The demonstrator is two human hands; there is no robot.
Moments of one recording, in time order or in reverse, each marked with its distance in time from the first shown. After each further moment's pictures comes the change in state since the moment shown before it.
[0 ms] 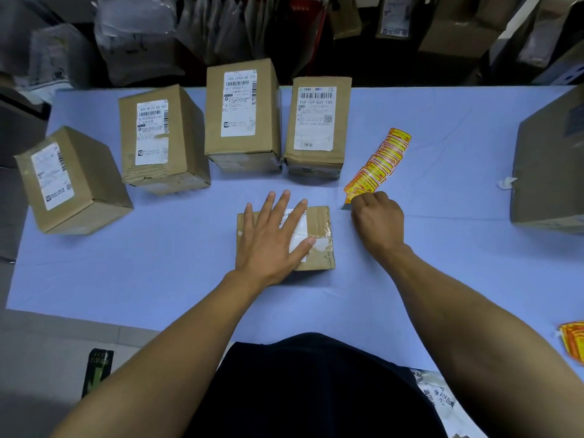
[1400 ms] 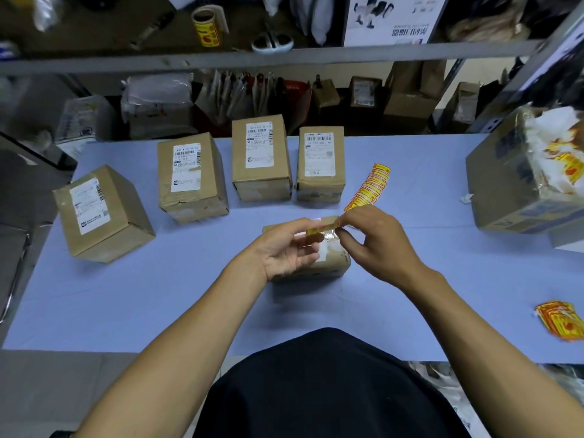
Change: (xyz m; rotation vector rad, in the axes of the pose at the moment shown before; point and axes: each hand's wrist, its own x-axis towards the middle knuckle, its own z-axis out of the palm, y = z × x) left_hand -0.038 -0.001 -0.099 -1.850 -0.553 -0.572; right_hand -0.080 -0.077 -0.141 0.577 0.240 -0.165
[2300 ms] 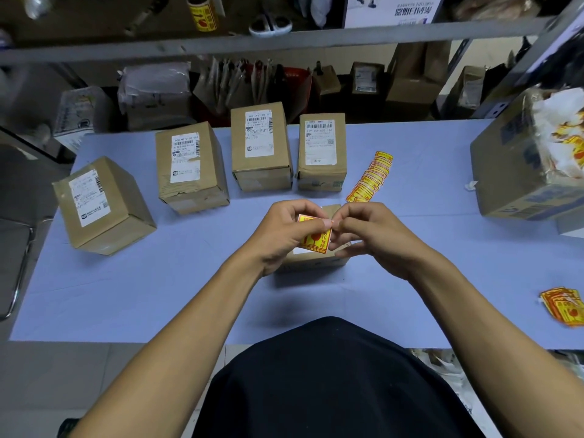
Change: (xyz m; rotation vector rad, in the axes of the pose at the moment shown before) left_hand -0.019 -0.007 0.000 0.485 -0.044 0.502; right_hand 0.005 -0.022 -0.010 0.976 -0.320 0.677
